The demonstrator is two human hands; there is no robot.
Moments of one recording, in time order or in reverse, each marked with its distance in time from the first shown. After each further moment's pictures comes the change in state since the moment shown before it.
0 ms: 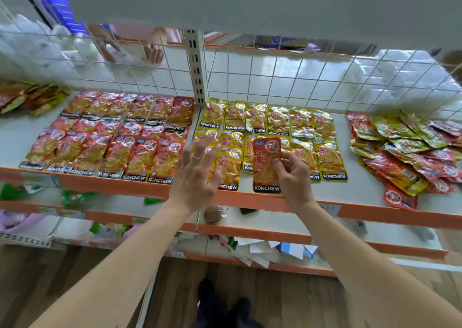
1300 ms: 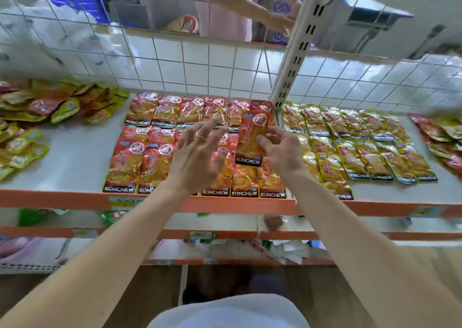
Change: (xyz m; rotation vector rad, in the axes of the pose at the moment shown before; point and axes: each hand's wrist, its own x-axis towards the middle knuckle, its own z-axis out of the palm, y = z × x) left_hand 0.022 -0.261 -0.097 -0.001 -0.032 0.156; right_hand 0.029 -0.069 0.292 -0.173 0.091 0.099
